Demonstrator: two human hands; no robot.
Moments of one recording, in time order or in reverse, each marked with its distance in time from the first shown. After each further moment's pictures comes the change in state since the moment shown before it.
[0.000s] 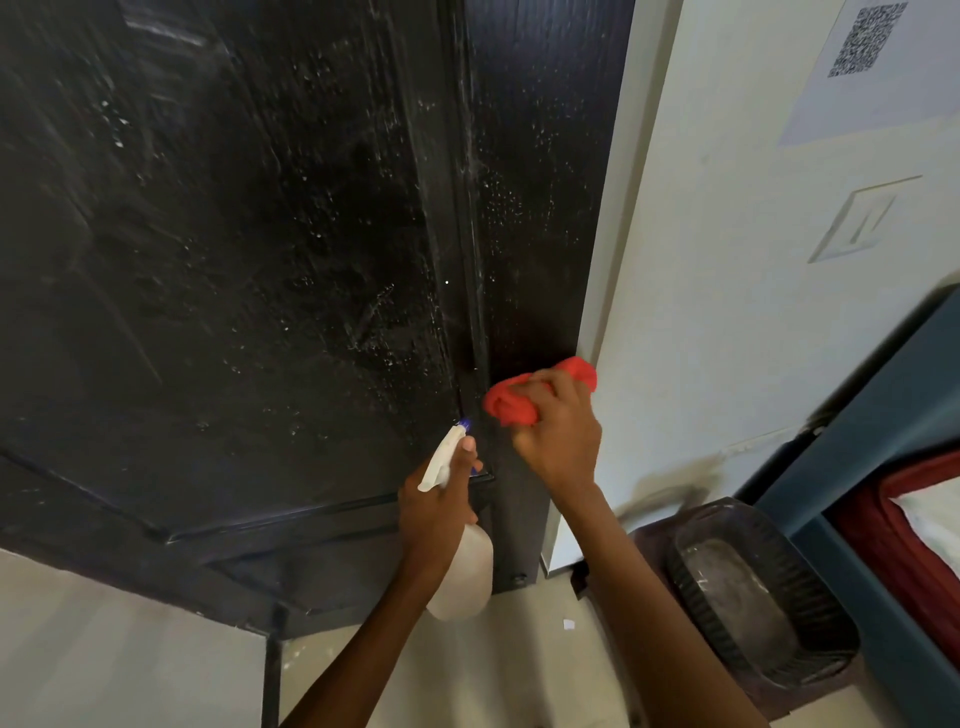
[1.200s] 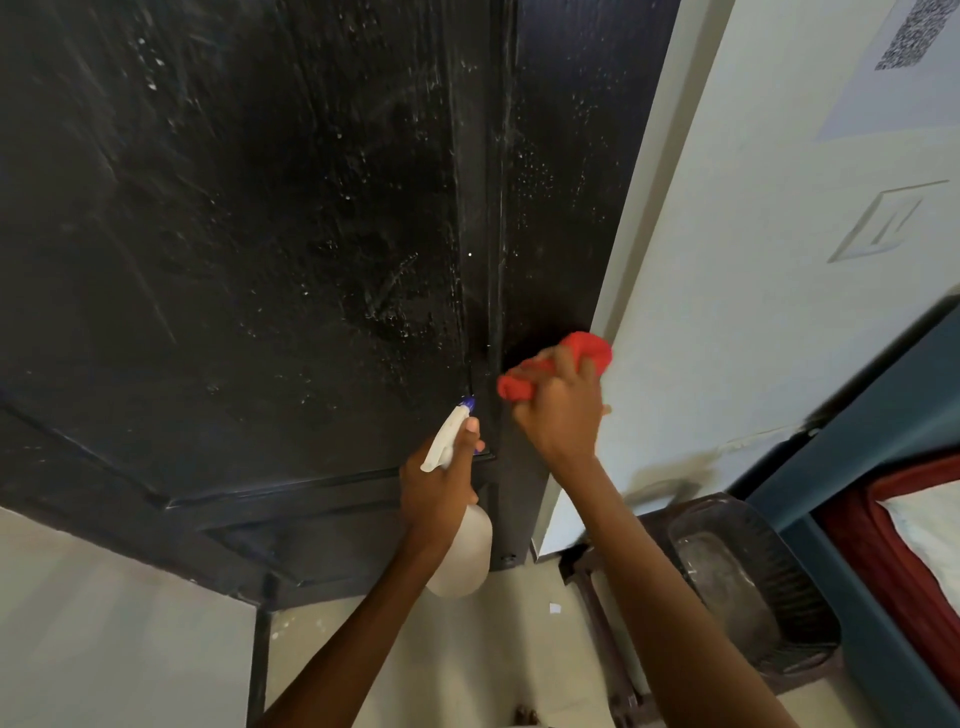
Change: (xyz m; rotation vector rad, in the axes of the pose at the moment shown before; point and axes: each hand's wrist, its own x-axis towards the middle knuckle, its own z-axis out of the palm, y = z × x) left_hand -0.003 0.002 -0.007 -0.016 0.030 -0.040; right_hand 0.010 -0.008 0.005 -0.241 -0.073 -0.085
